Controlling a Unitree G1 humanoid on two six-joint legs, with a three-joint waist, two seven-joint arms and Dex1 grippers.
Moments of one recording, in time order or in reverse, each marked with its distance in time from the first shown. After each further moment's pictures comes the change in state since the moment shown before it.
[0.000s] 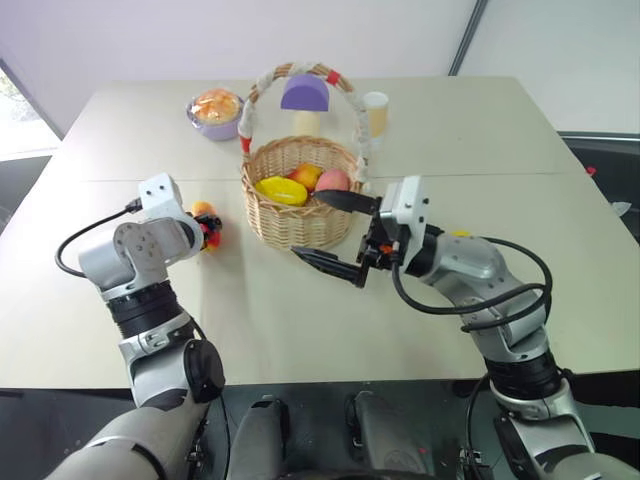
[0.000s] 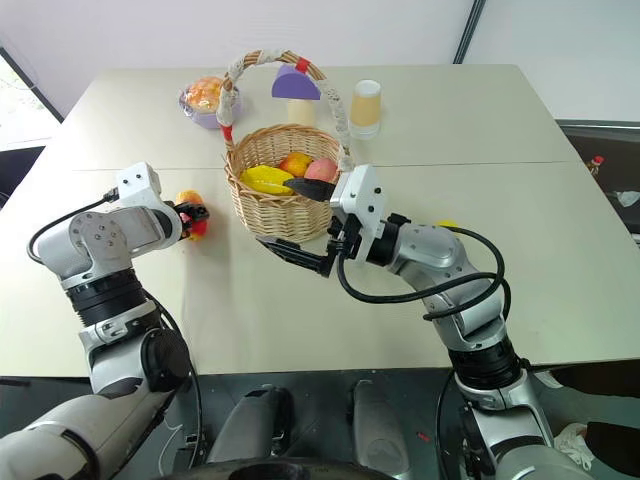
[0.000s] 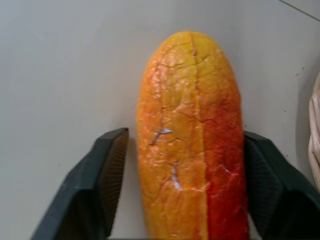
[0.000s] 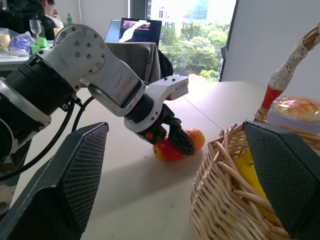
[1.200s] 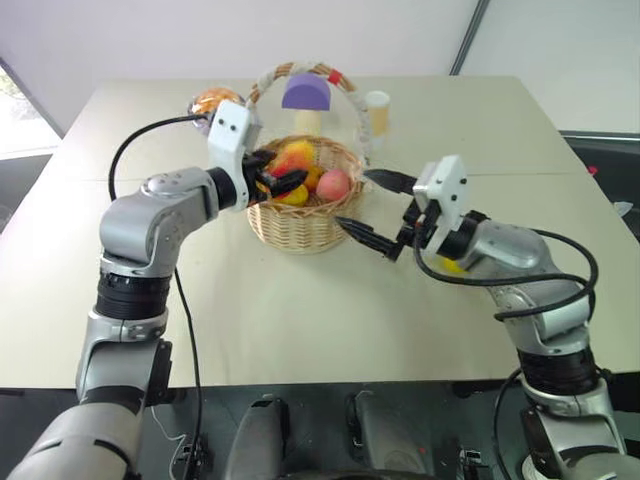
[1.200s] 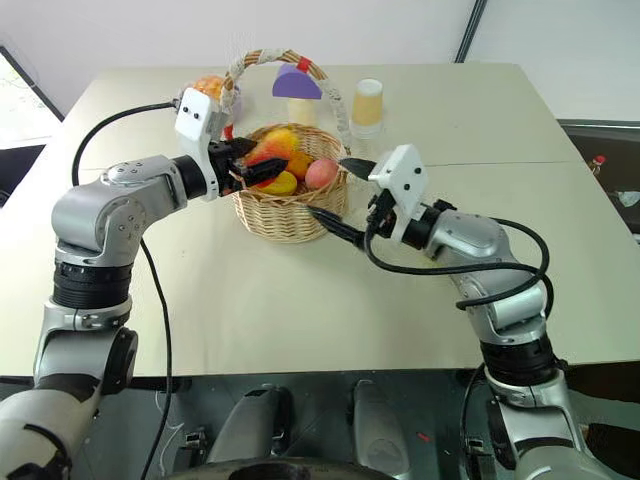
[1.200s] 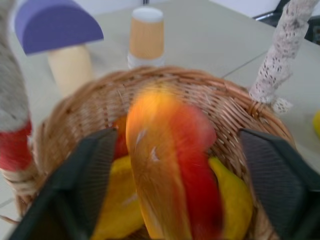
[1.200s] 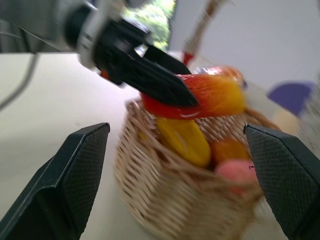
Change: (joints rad) left arm -0.029 0.304 -0.573 -0.036 -0.198 -0.564 -0.694; right arm 0.052 -0.149 -0.173 -0.001 -0.077 0.132 -0.167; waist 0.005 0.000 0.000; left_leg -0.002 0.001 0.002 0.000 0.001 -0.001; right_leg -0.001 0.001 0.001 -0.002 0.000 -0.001
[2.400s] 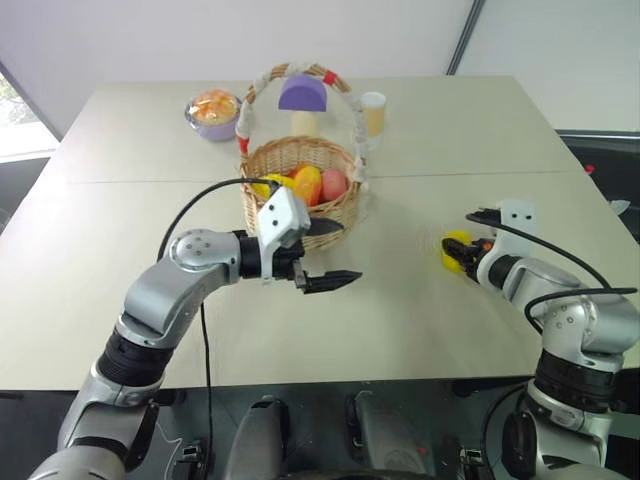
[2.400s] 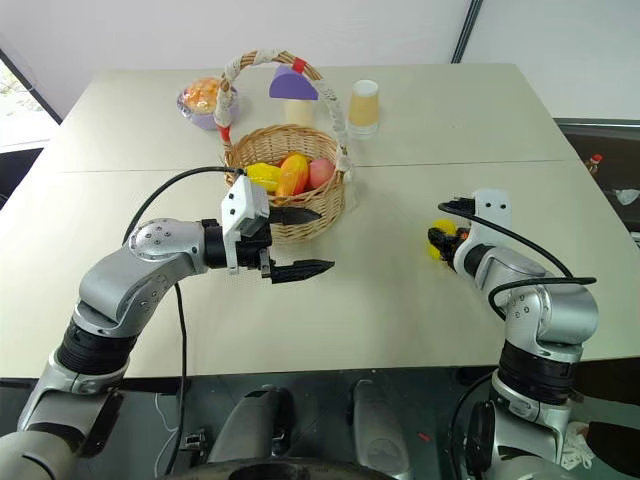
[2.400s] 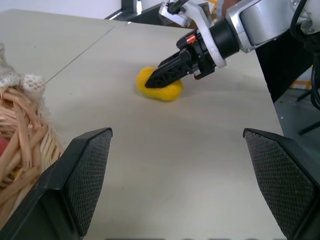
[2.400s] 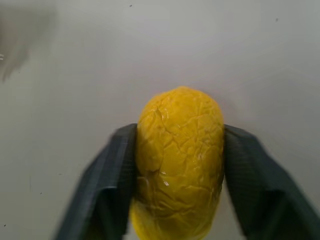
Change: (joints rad) left arm 0.298 0.049 -0.187 -0.296 -0.030 -0.215 -0.349; right arm 0.021 0.142 -0.356 0.049 0.026 0.727 -0.470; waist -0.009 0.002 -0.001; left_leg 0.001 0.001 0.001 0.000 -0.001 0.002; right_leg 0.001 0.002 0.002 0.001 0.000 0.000
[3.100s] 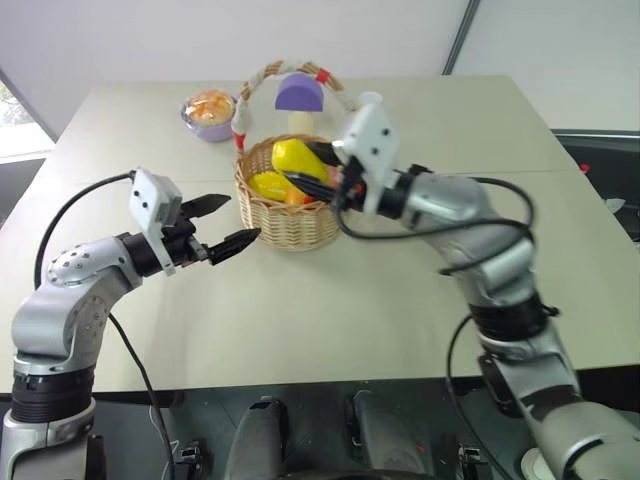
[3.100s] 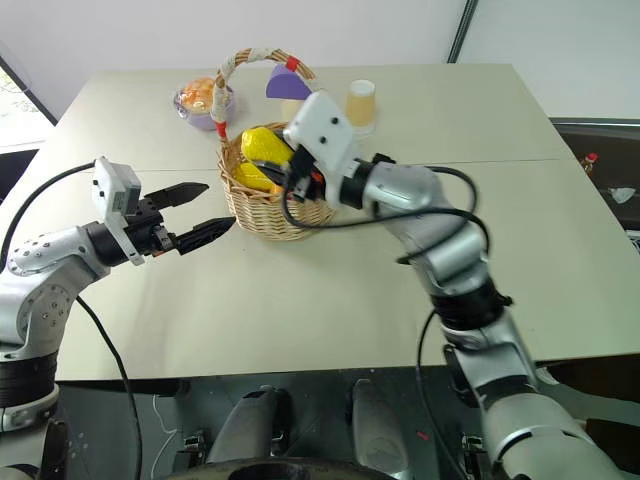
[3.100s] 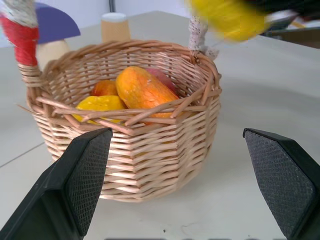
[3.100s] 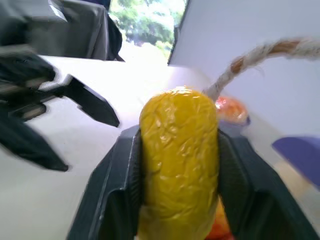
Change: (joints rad) left arm 0.237 0.150 0.441 0.013 -0.111 -0.031 0.069; right arm -0.447 0.114 0.627 0.253 -0.214 -0.686 0.360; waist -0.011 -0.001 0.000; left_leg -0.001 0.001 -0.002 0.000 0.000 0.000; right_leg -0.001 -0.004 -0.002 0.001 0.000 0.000
